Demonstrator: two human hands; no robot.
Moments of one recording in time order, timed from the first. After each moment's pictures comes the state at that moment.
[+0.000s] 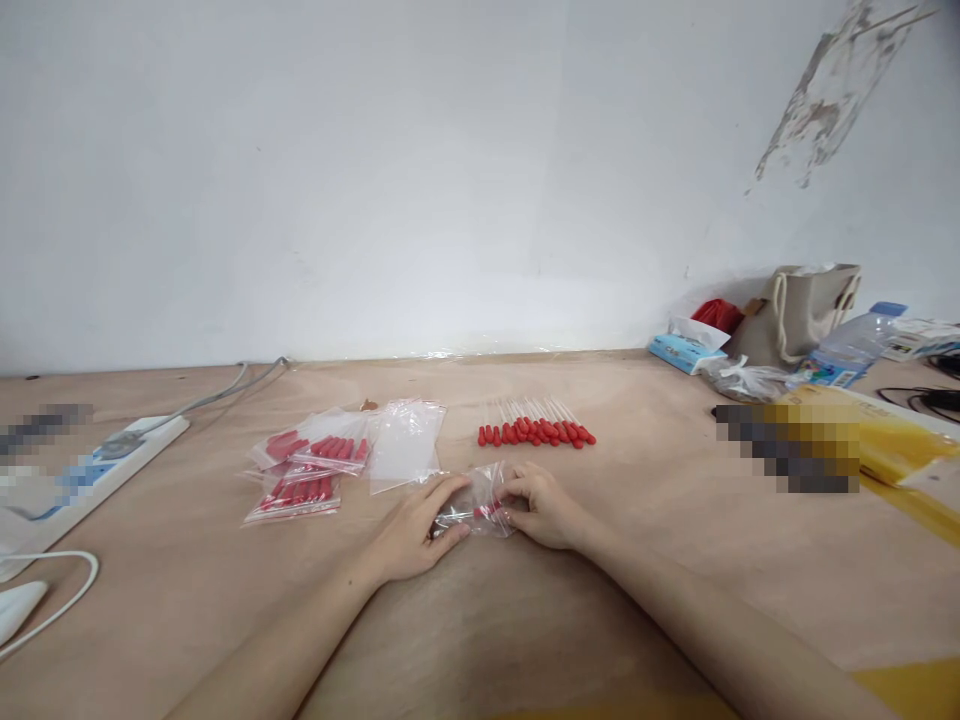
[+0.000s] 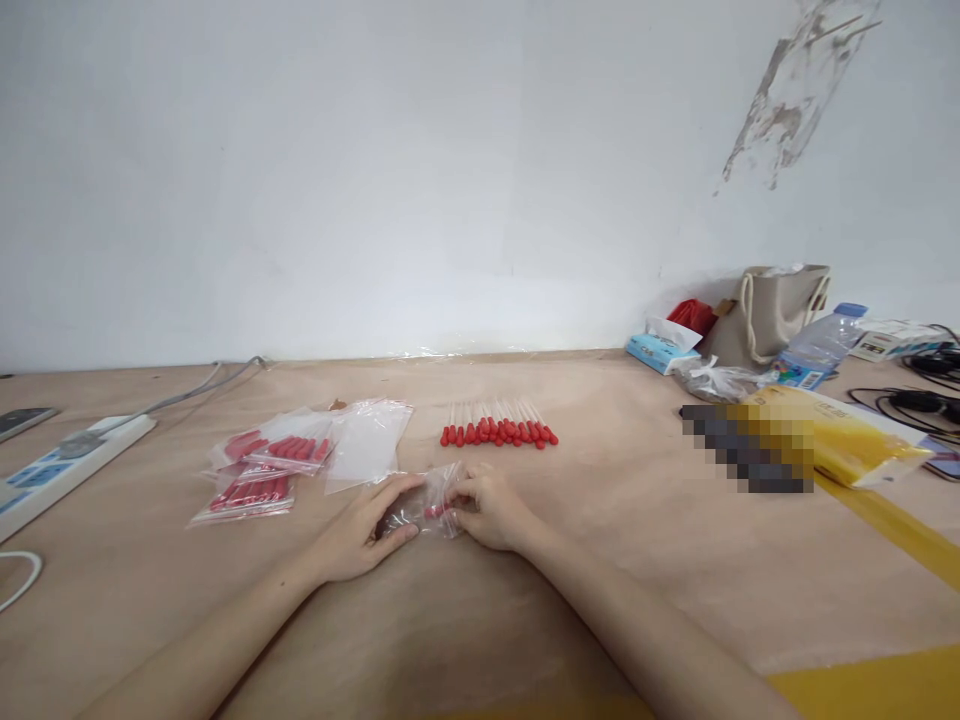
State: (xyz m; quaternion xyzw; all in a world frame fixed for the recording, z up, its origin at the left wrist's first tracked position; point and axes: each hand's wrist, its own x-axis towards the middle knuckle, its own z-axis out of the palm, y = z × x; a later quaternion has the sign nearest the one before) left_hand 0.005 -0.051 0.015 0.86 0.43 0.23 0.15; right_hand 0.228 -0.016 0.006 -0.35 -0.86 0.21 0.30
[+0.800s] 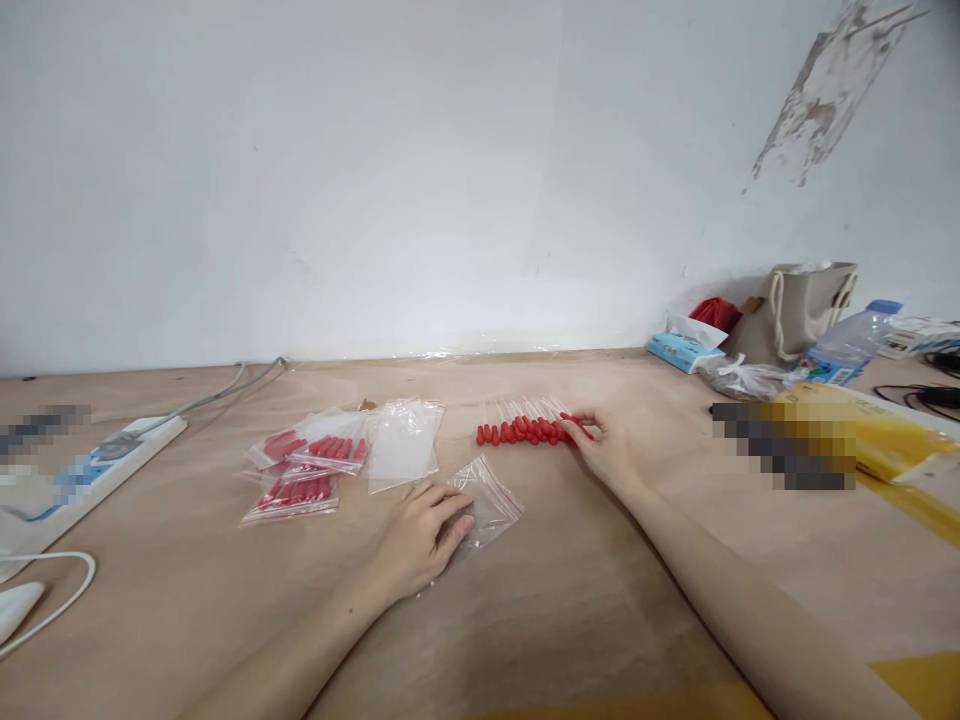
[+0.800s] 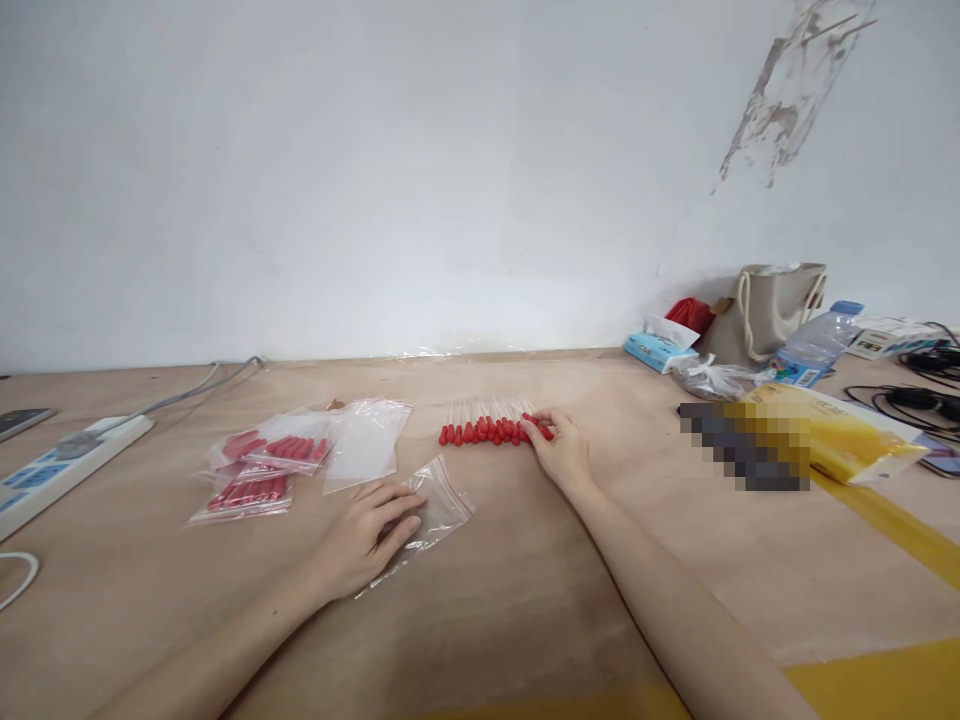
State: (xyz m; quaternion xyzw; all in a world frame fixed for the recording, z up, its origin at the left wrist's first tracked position) left_hand 0.019 -0.060 0.016 0.86 0.46 0.22 0.05; right_hand 0.304 0.048 -0.014 -0.56 -0.63 0.12 0.52
